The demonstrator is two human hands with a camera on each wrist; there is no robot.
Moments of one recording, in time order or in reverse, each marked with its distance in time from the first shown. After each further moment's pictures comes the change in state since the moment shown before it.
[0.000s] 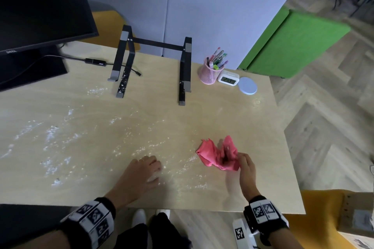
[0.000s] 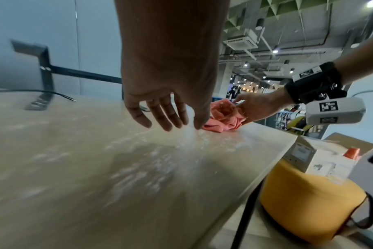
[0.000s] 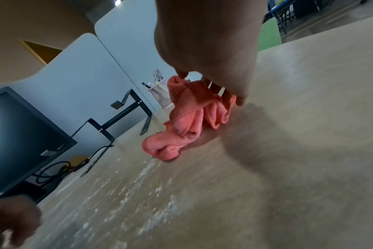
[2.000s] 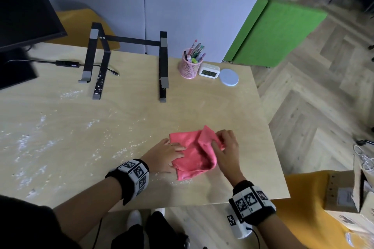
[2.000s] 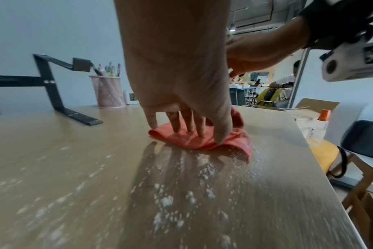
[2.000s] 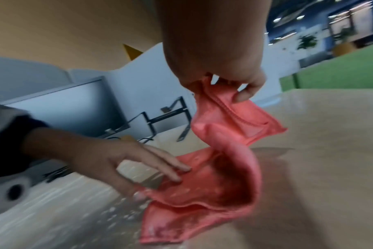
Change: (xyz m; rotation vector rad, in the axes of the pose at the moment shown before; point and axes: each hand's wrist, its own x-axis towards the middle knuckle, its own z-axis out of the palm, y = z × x) left_hand 0.116 0.051 0.019 0.233 -0.312 0.378; right_hand -0.001 -0.053 0.006 -0.440 -0.066 -0.381
